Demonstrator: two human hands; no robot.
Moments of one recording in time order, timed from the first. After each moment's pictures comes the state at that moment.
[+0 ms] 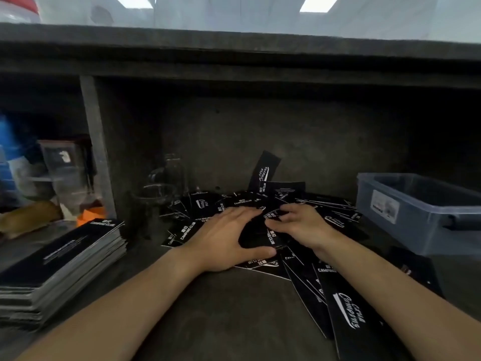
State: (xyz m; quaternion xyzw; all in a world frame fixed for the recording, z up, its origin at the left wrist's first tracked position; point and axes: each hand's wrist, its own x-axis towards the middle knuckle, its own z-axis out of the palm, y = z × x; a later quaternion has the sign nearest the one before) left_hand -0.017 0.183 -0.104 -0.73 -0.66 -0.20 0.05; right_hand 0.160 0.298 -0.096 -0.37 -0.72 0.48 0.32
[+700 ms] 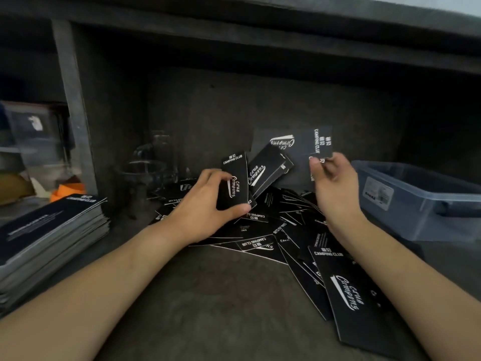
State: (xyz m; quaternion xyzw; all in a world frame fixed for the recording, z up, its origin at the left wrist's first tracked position) left_hand -0.034 0.178 -0.099 -0.63 -0.68 -0.38 -0.01; right_hand 0.180 0.298 -0.075 -0.30 -0.65 0.32 0.62
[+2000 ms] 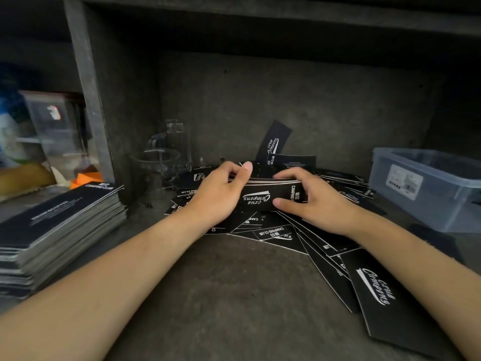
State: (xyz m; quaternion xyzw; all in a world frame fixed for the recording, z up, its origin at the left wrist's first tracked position) left_hand -0.024 0.184 -0.097 -0.53 -0.66 -0.52 -0.13; right_hand 0.167 0.291 -0.096 -0.24 -0.88 0.27 0.30
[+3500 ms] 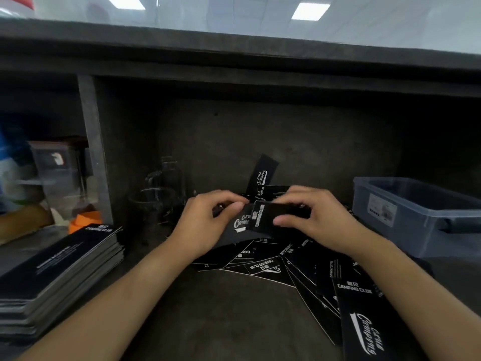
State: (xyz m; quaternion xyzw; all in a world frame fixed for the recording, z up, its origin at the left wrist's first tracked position) left_hand -0.038 0.168 -0.080 -0.65 -0.58 -0.49 0.02; right_hand 0.190 0.271 -0.052 -0.17 -0.91 0.16 0.34
